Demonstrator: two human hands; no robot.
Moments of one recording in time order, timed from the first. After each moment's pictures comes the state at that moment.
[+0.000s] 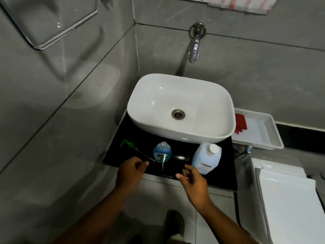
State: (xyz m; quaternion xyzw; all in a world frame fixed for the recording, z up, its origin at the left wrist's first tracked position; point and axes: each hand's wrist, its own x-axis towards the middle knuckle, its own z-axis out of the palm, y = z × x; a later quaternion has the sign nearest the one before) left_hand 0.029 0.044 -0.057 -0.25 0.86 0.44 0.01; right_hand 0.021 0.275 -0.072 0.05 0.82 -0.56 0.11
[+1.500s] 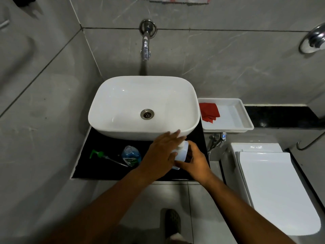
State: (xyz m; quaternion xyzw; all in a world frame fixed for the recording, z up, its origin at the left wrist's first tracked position) left_hand -0.037 0.200 0.029 0.23 0.91 0.34 -0.05; right_hand -0.041 0.369 -0.036 -0.04 0.82 -0.57 0.06
